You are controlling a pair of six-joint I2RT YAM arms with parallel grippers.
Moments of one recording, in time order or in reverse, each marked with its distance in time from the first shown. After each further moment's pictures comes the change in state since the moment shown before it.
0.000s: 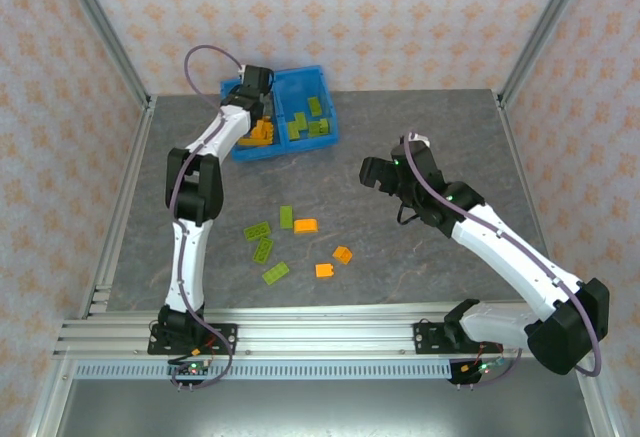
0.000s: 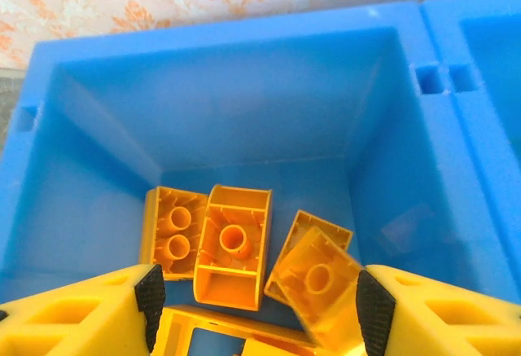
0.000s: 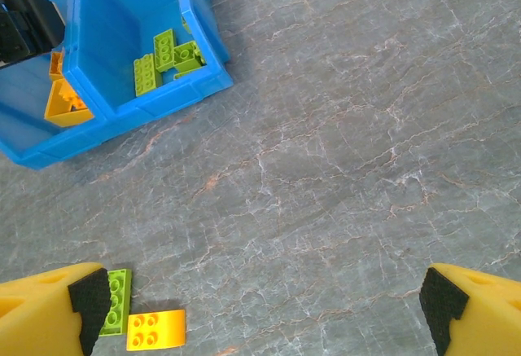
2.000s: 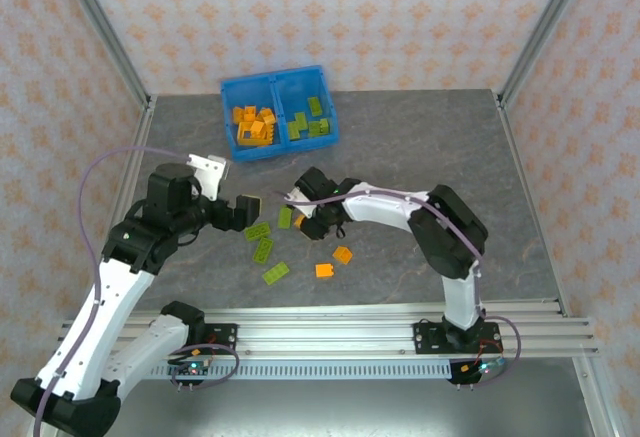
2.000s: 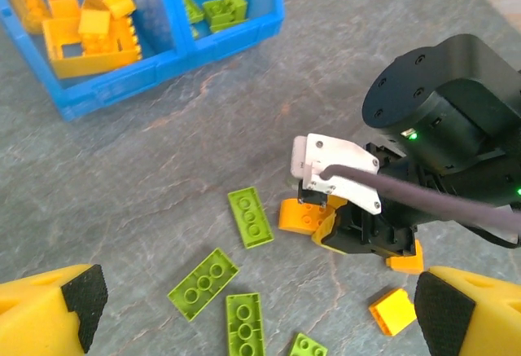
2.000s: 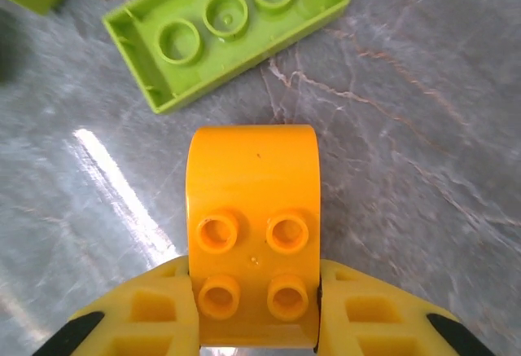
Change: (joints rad) left arm -0.113 -1.570 -1.131 -0.322 0.542 0.117; right arm 0.254 0.738 0.245 0.035 -0.339 -0.750
